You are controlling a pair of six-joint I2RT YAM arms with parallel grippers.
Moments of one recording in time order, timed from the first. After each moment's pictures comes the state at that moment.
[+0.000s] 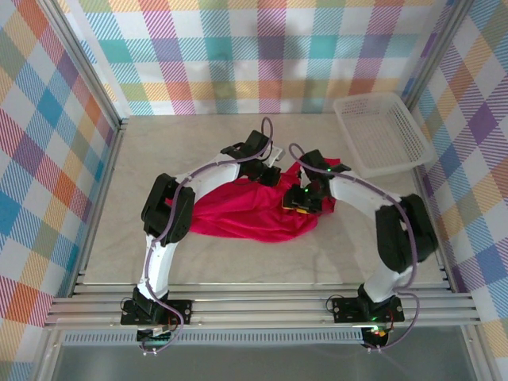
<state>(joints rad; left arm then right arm) -0.62 2.13 1.71 -0.56 0.30 -0.15 0.45 1.70 1.13 -0.67 -0.31 0.56</state>
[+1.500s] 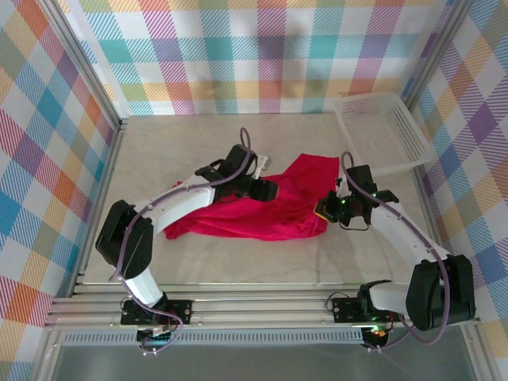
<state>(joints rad) -0.69 1.69 1.29 -0.40 0.24 -0.32 0.22 1.24 0.80 -0.63 -0.48 0.68</state>
